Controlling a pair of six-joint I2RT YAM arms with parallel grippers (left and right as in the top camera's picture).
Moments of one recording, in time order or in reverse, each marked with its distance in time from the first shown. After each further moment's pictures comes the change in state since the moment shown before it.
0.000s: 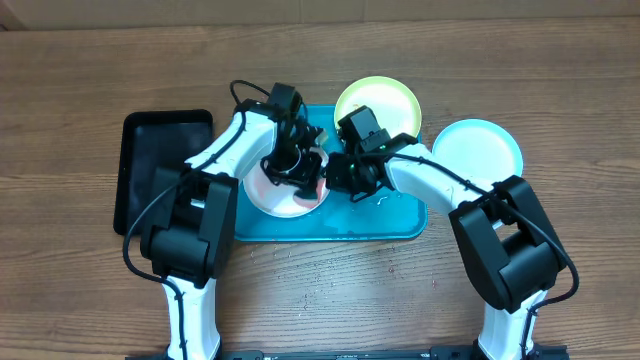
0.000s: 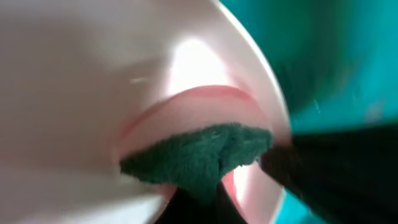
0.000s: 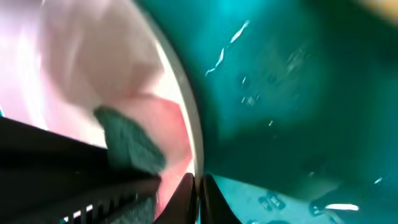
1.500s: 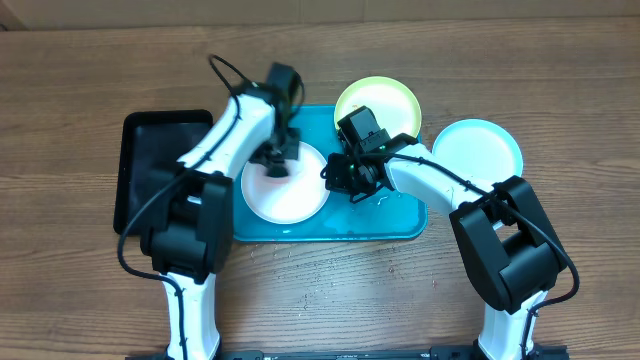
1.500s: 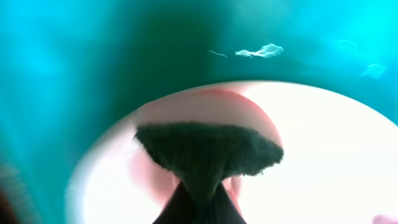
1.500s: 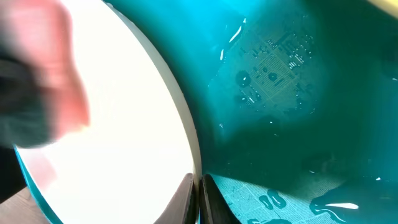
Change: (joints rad) left arm 0.033 0.019 0.204 -0.187 -0.437 -0.286; right arm 0.003 -0.001 0.000 -0.008 -0.007 -0.001
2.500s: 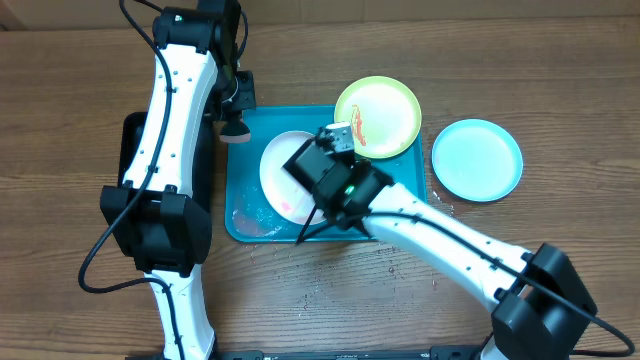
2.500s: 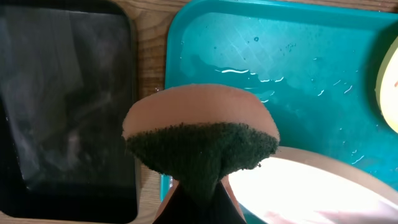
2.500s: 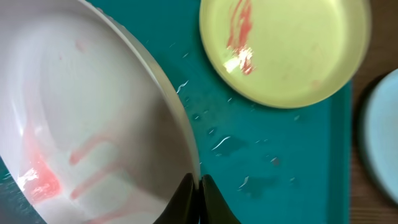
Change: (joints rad) left arm 0.142 0.004 0.533 -0.464 0.042 0.013; right arm 0.325 -0.249 0.077 -0.309 0.858 -0.060
